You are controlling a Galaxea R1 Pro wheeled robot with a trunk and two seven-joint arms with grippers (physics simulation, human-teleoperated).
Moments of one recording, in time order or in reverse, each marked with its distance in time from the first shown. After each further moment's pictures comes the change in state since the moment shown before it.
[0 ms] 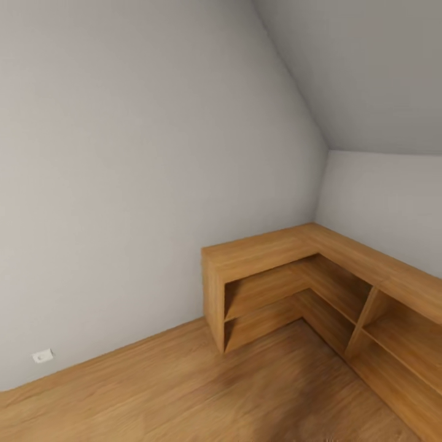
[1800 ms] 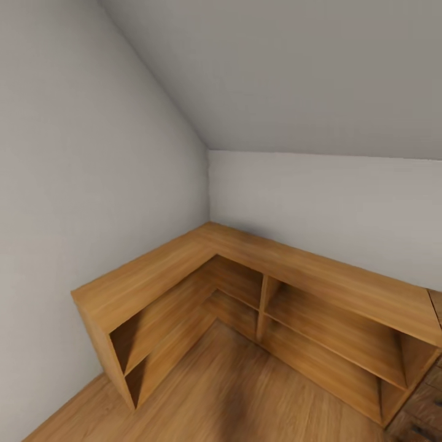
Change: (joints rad) left arm 0.000 -0.003 0.000 0.001 0.000 -0.001 -0.002; right arm 0.000 0.000 0.001 0.000 0.004 0.043 0.006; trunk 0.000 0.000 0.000
